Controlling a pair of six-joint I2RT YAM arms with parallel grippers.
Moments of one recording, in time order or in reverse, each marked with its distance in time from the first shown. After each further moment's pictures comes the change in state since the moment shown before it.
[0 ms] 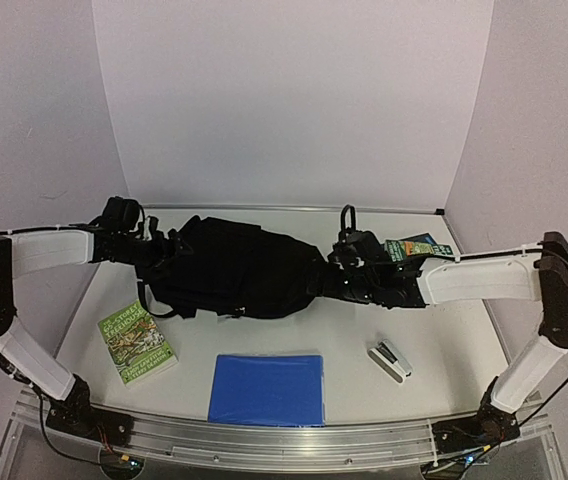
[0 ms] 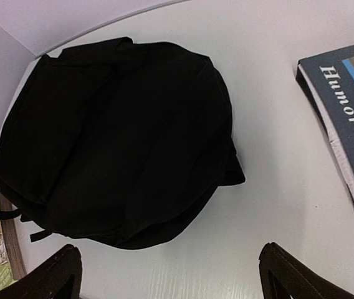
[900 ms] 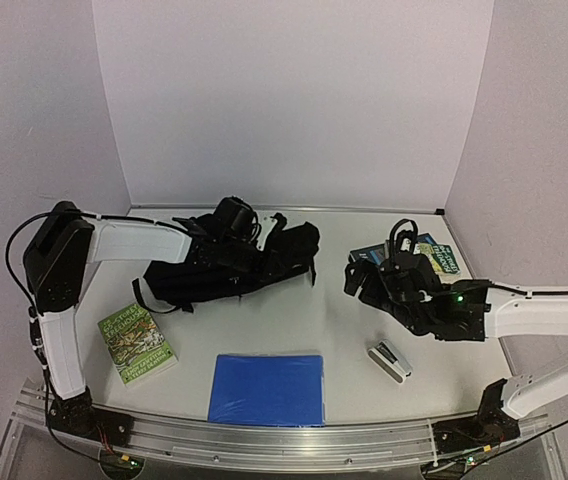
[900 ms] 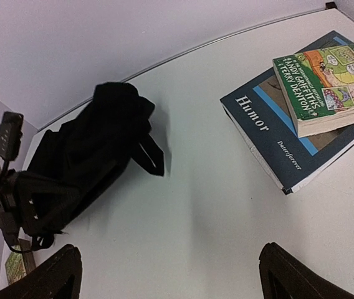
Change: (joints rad) left arm -0.493 0.416 0.426 0.079 -0.139 0.468; right arm 0.139 -0.402 -0.252 -0.042 0.367 0.193
